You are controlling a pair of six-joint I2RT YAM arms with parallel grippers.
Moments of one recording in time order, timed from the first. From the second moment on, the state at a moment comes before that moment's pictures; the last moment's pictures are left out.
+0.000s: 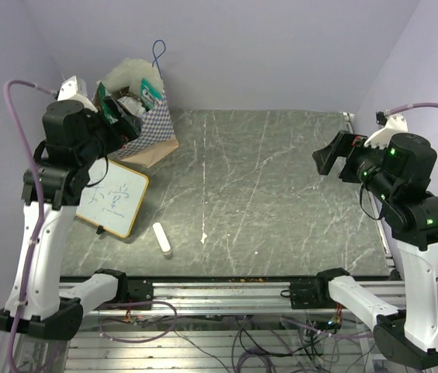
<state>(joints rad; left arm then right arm) -0.18 1.06 1.58 -0.82 -0.04 -0.60 0.21 0.93 1.56 -0.98 0.01 0.31</state>
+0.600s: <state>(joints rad) -0.17 1.60 1.65 -0.23 -0.06 -0.53 0.22 1.01 1.53 -0.96 0.06 0.19</state>
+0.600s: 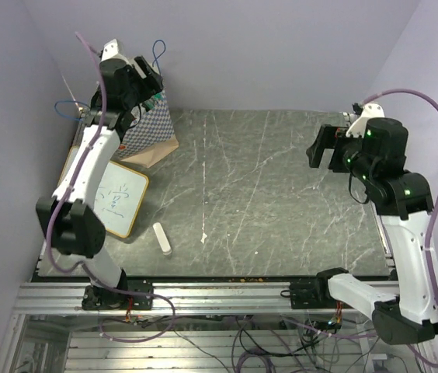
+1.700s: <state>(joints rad) -0.06 2.33 2.13 0.27 0.22 -0.82 0.22 1.26 1.58 -0.87 0.16 0.12</state>
